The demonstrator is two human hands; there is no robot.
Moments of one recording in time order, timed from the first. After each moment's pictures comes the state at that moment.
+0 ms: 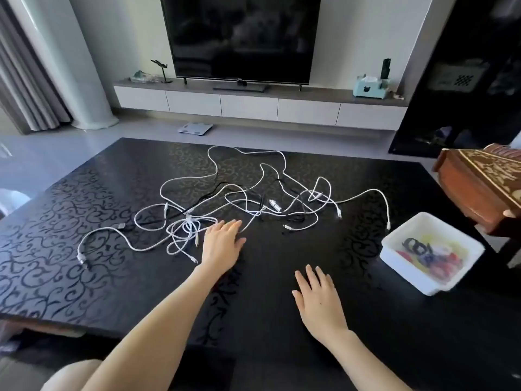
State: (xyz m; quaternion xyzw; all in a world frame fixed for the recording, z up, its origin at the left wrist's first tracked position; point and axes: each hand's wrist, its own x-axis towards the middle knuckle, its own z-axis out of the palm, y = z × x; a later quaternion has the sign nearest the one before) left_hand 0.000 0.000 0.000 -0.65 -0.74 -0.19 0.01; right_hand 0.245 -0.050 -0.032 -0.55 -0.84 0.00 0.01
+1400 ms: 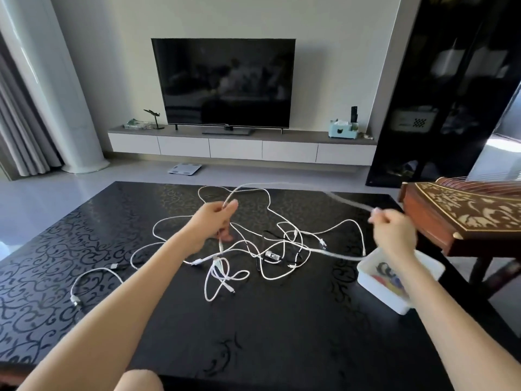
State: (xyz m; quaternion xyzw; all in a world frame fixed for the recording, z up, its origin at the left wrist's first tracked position) left_hand 0.004 -0.001 0.167 -0.52 -0.60 -0.45 -0.40; right_hand 0.346 0.030 0.164 -0.69 -0.55 0.11 0.46
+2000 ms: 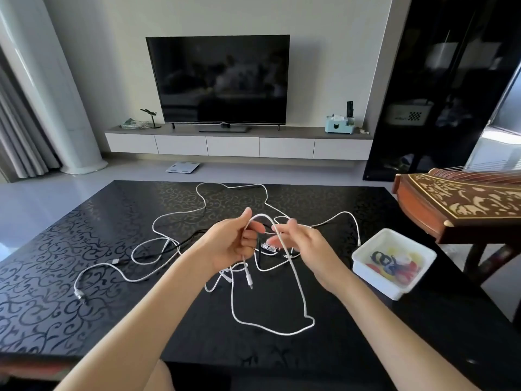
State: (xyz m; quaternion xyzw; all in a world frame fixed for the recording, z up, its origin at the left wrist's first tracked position) left_hand 0.065 -0.059 0.174 -0.34 -0.45 -0.47 -0.68; right_hand 0.243 -0.058 0.160 -0.41 -0.65 0.51 0.38
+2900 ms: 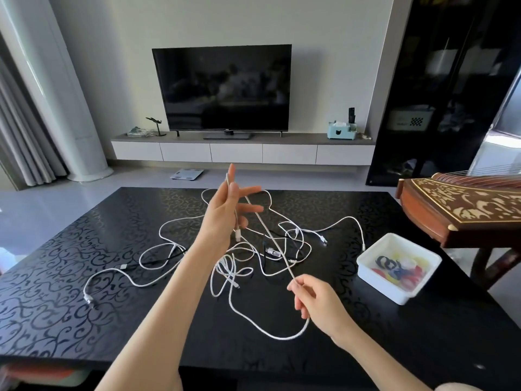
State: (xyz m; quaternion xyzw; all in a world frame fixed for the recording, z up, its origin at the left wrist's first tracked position) left_hand 0.058 -0.062 0.201 -0.50 -0.39 -0.65 -0.42; right_hand 0.262 -0.091 0.088 -0.49 -0.69 0.41 0.33
